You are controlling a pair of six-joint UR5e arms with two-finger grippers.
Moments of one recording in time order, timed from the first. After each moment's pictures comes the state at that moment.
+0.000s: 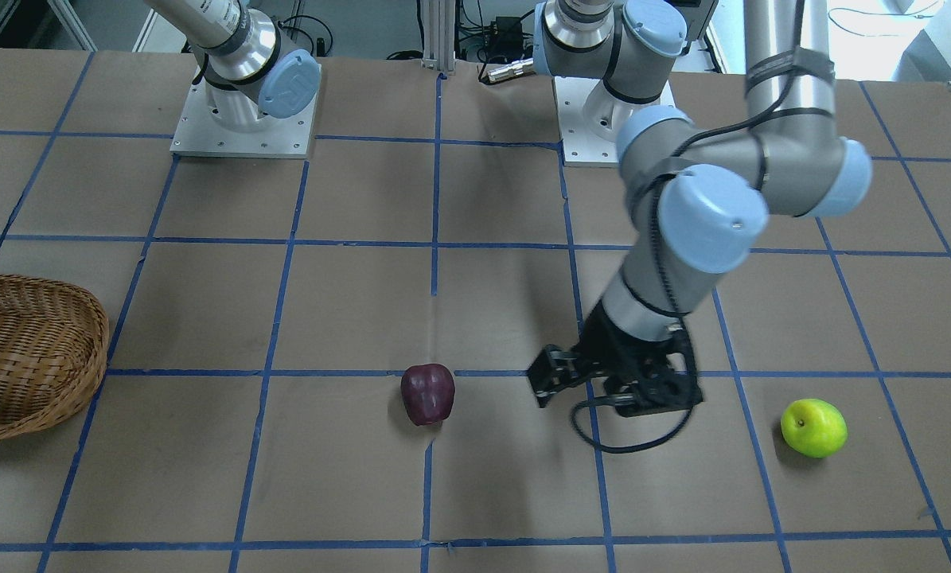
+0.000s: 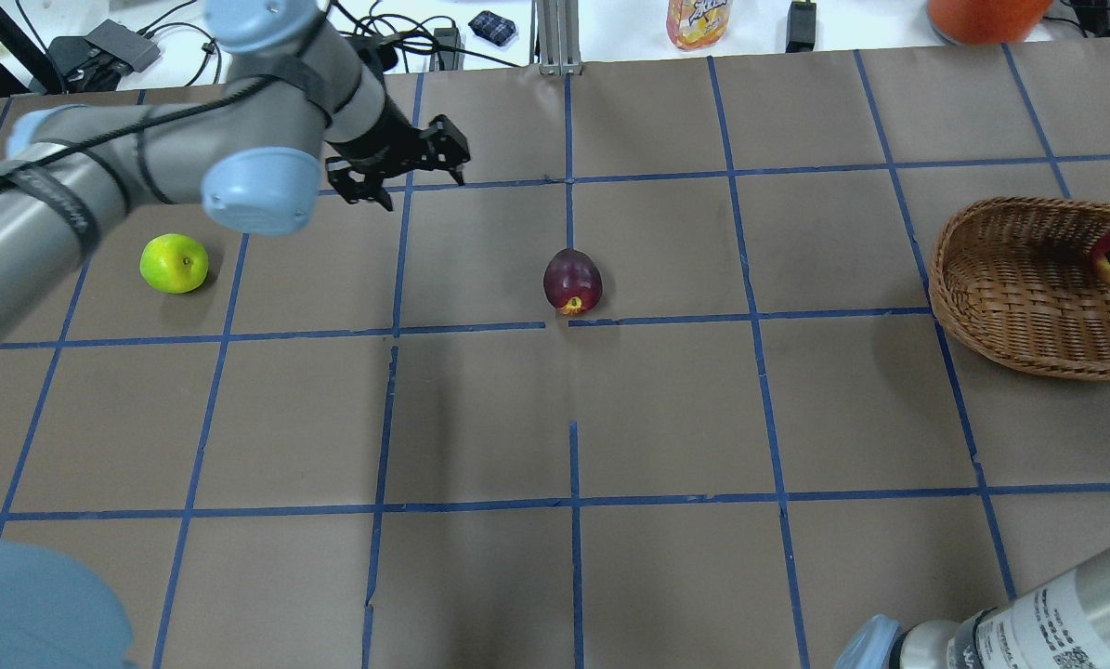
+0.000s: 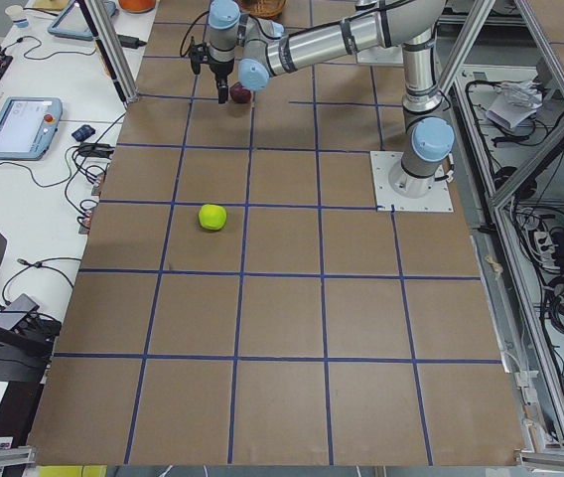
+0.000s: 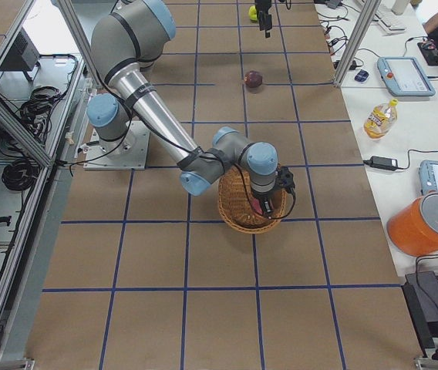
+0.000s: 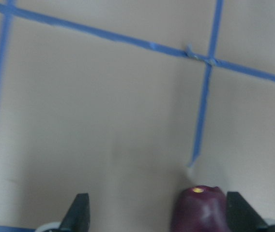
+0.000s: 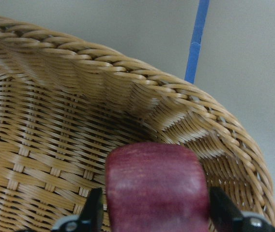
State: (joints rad) left arm -1.54 -1.91 -1.60 -1.07 1.39 -0.16; right arm 0.81 -1.12 1.65 -2.21 -1.46 -0.98
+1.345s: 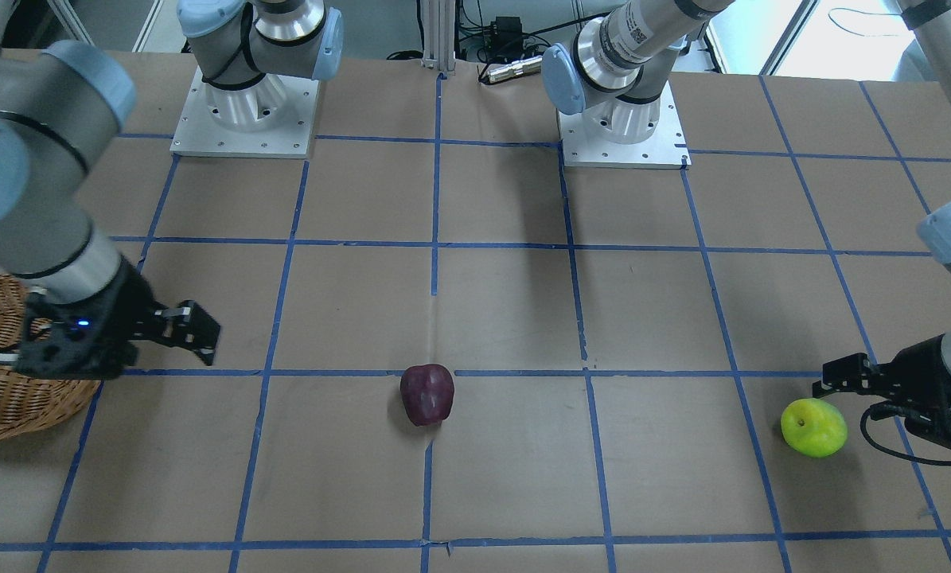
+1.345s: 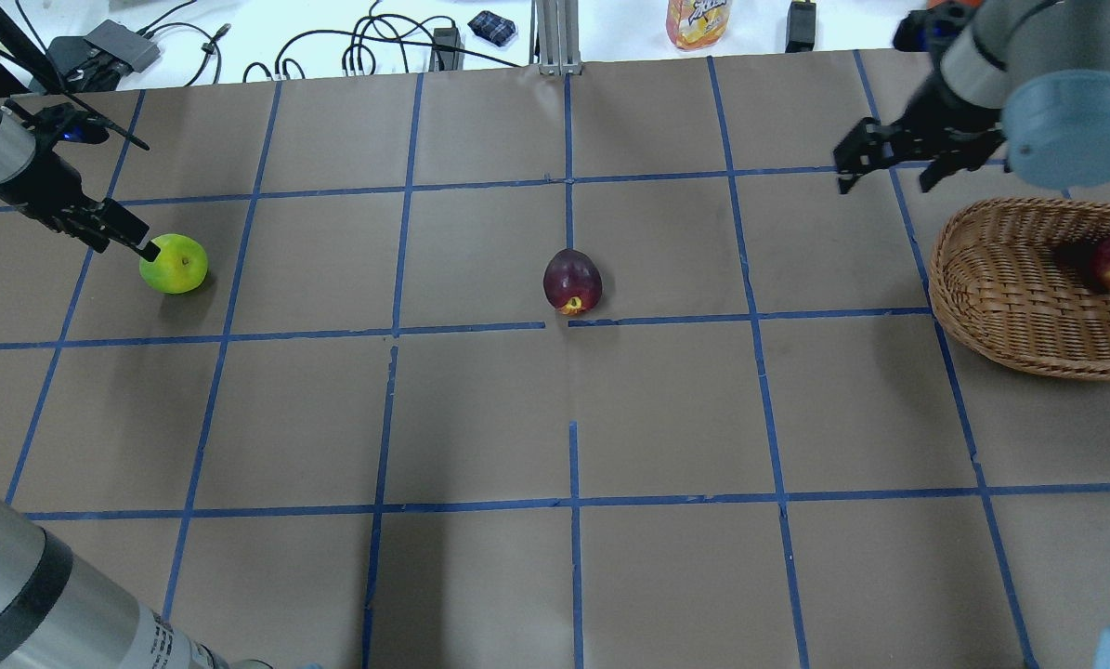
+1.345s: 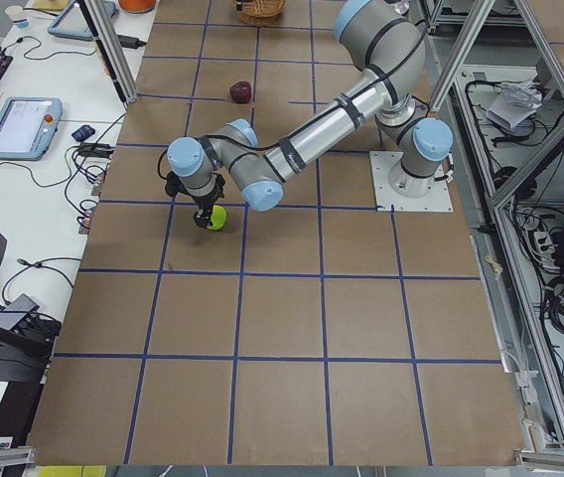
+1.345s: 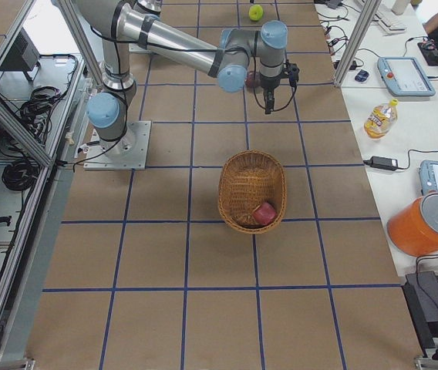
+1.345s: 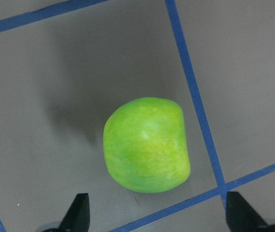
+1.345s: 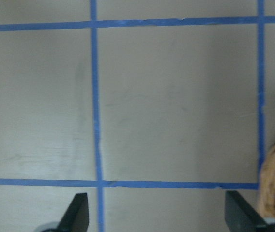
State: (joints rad) left arm -1.03 -2.13 -1.44 -1.29 1.45 0.85; right arm 1.49 -1.31 1.66 -1.99 -1.48 -0.03
